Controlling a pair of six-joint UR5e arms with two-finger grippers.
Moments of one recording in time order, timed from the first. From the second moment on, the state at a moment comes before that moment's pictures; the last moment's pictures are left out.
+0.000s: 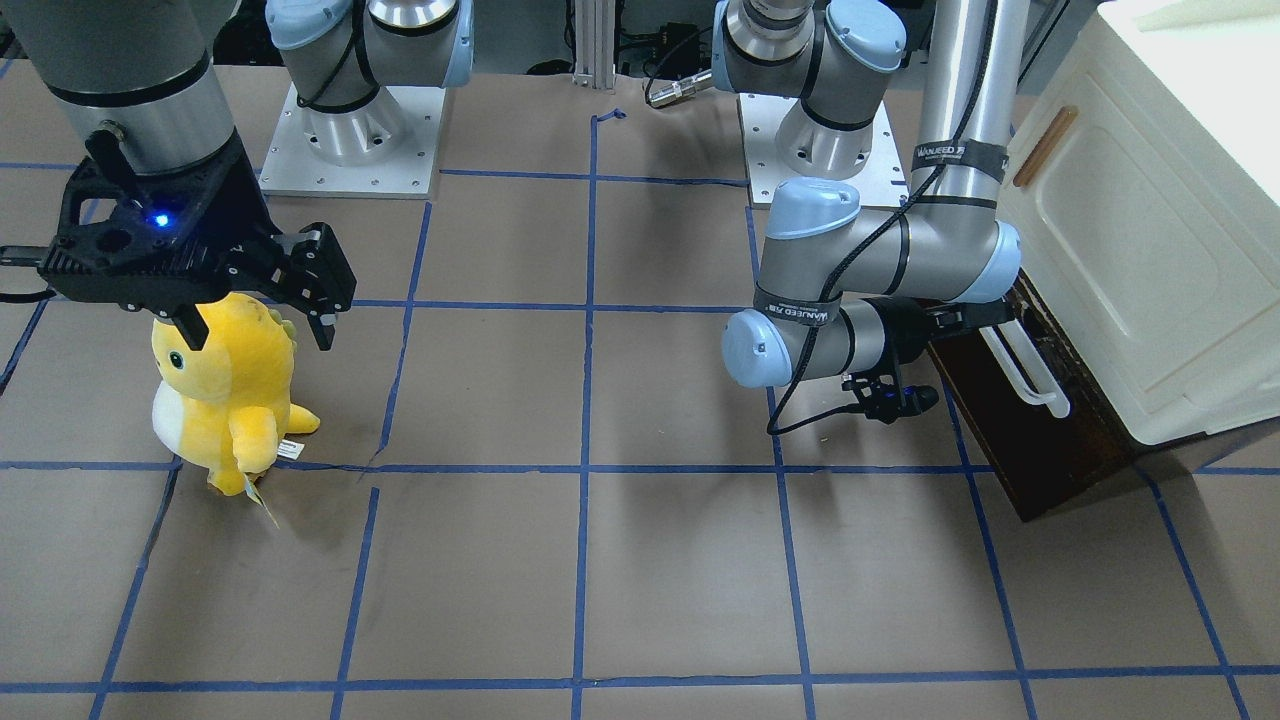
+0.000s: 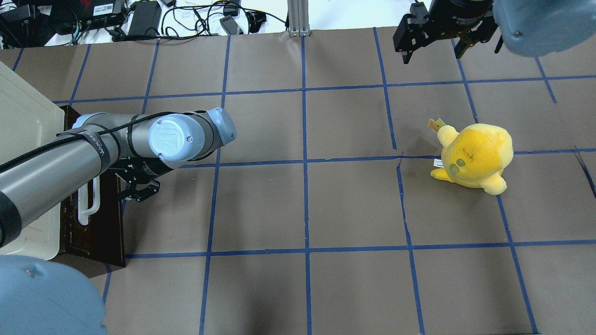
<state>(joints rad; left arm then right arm) -1.66 -1.98 -1.85 -1.87 2.68 -0.60 1.59 -1.46 1.47 -1.77 -1.60 -0.02</state>
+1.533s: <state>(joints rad) -1.64 -1.99 -1.85 -1.87 2.68 -0.66 1.59 -1.46 1.47 -1.77 -1.60 -0.02</state>
